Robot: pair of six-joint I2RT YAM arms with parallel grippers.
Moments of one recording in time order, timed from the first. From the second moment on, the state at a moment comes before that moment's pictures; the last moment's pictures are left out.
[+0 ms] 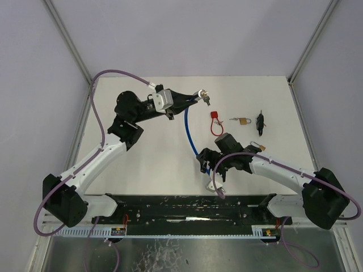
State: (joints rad) left arm -0.54 1.29 1.10 0.49 0.78 0.18; right arm 0.74 1.26 0.68 -0.45 -0.46 -2.09
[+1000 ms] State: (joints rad) left arm -0.57 1.44 1.41 0.46 0.86 -0.01; right arm 0.82 1.20 0.66 -0.39 -0.44 -2.09
